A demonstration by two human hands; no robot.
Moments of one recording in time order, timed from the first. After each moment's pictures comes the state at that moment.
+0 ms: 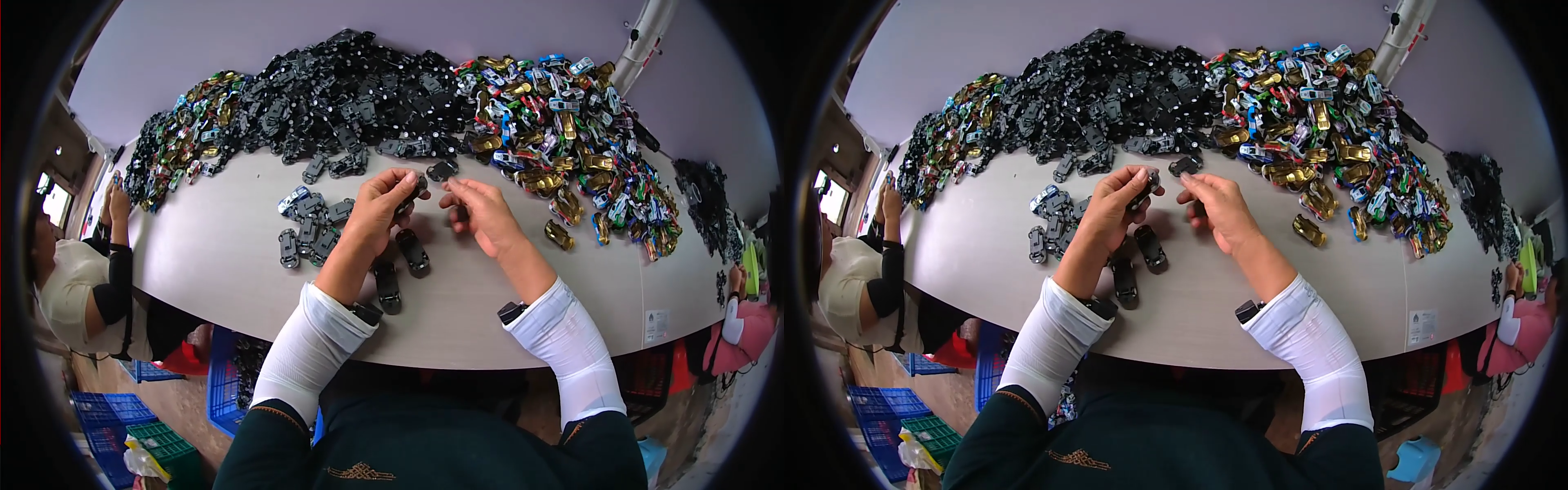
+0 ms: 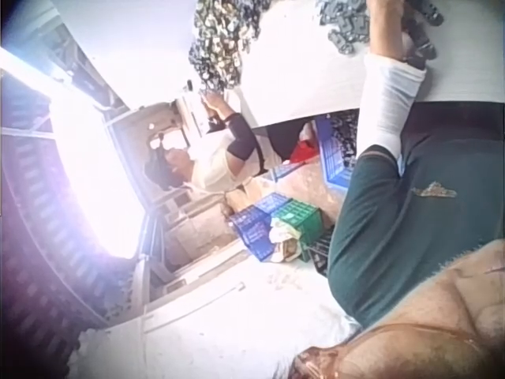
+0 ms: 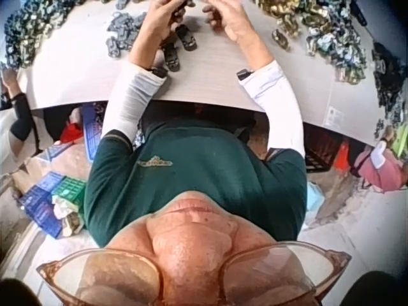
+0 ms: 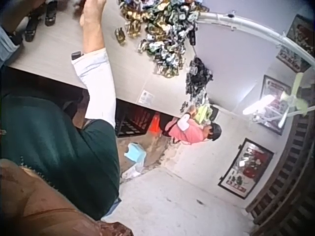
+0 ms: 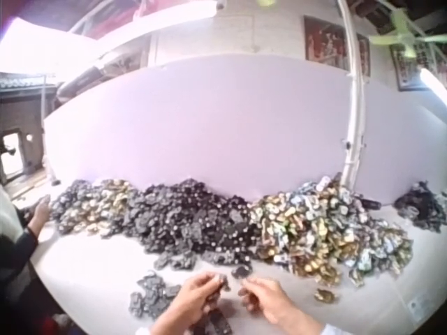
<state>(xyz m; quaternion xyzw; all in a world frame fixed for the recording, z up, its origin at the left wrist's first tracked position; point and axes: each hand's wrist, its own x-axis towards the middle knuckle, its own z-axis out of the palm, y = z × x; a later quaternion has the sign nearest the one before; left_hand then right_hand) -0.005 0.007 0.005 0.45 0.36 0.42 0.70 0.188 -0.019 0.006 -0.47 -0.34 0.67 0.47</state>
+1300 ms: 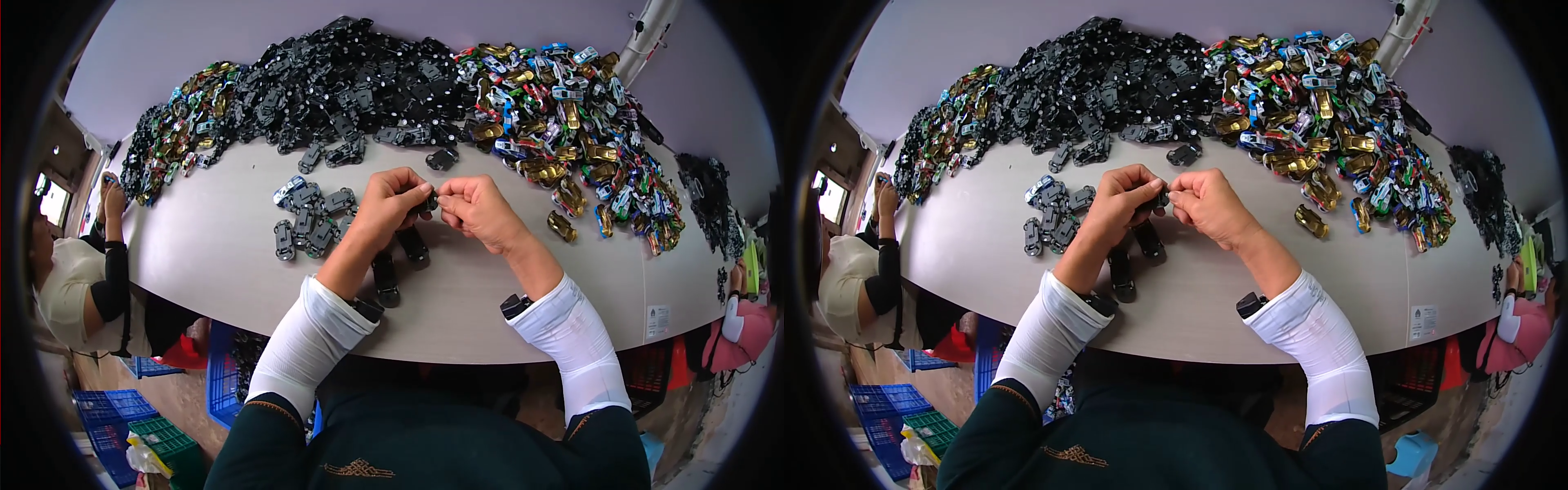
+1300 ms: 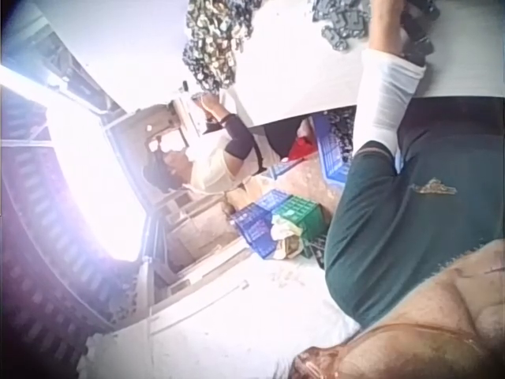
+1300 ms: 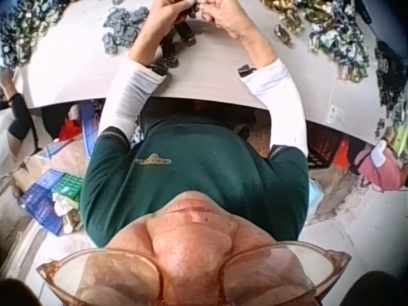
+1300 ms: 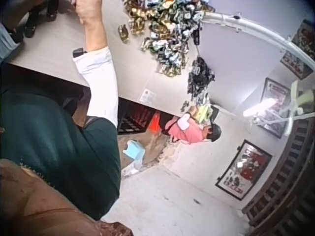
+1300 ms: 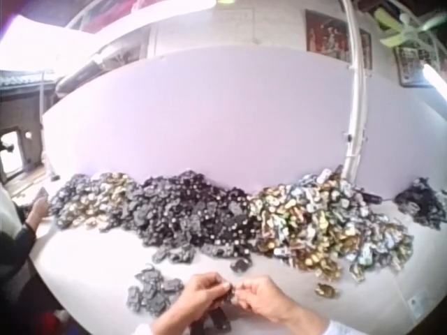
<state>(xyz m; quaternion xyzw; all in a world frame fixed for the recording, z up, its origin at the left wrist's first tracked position) 0.004 -0.002 0.003 0.51 0.37 0.39 0.67 0.181 -0.032 0.022 -0.45 -0.49 0.65 0.37</state>
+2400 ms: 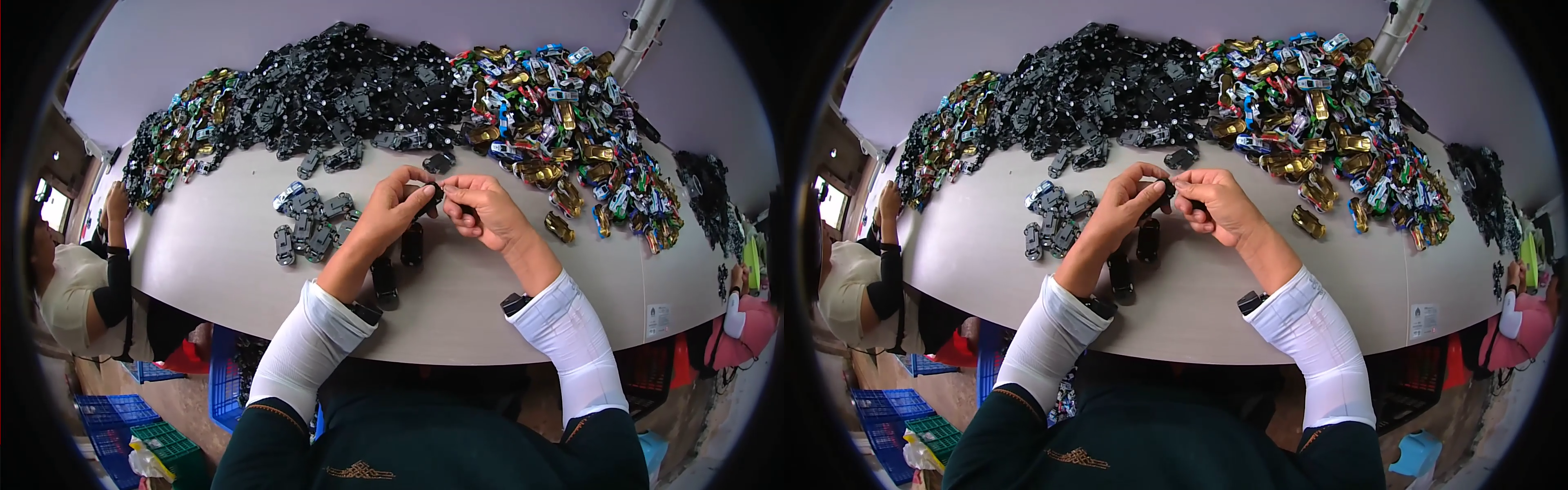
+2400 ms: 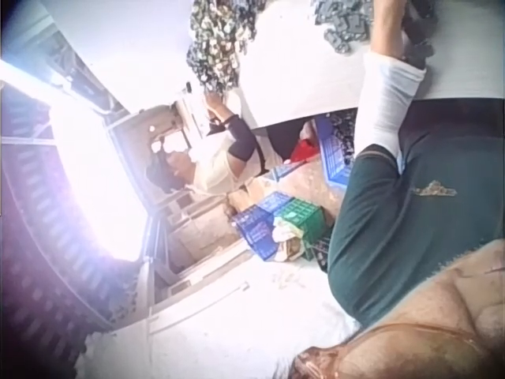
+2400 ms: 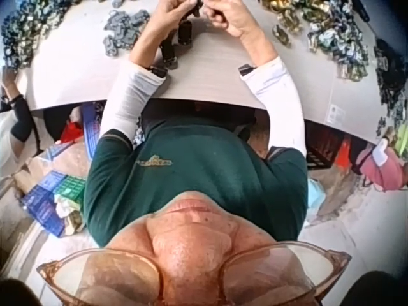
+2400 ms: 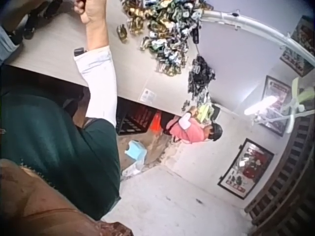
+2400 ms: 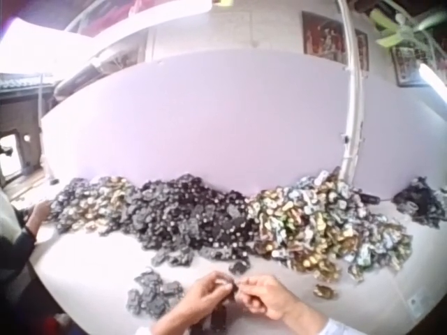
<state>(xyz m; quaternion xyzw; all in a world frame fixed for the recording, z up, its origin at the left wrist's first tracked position) 0.006 -0.004 0.004 0.64 0.39 0.36 0.56 0.195 -0.022 0.014 -0.36 -0.35 0.75 0.42</state>
